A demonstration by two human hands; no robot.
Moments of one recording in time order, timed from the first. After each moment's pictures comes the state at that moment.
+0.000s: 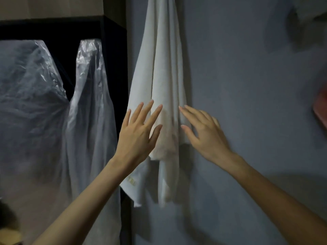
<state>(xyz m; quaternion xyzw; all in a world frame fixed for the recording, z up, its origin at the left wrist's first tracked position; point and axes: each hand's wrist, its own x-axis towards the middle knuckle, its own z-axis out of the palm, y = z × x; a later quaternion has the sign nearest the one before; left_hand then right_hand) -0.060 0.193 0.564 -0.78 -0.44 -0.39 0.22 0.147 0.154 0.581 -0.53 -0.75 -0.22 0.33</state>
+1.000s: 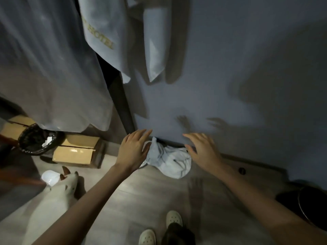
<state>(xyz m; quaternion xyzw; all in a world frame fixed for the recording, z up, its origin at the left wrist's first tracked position) -0.069 0.048 0.188 -0.84 -0.52 -0.10 -0.10 0.175 -0.011 0.201 -0.70 -0.69 0.12 0.15</state>
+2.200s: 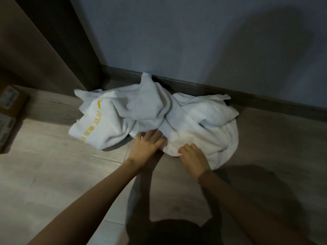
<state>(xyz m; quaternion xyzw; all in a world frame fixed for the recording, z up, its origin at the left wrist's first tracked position) -0.015 0.158 -0.605 -0.93 -0.35 -0.03 0.02 0.164 0.073 -0.610 -0.71 -0.68 0.20 -0.03</state>
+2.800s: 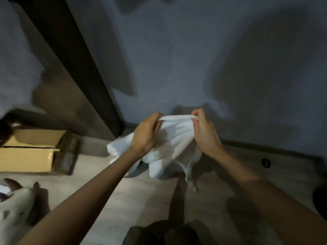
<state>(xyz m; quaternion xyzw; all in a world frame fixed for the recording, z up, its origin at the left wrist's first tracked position) 0.012 0.174 -0.114 -0.80 -0.44 -0.28 -0.31 0.195 0.104 -0.074 -0.72 -0.56 0.24 0.33</state>
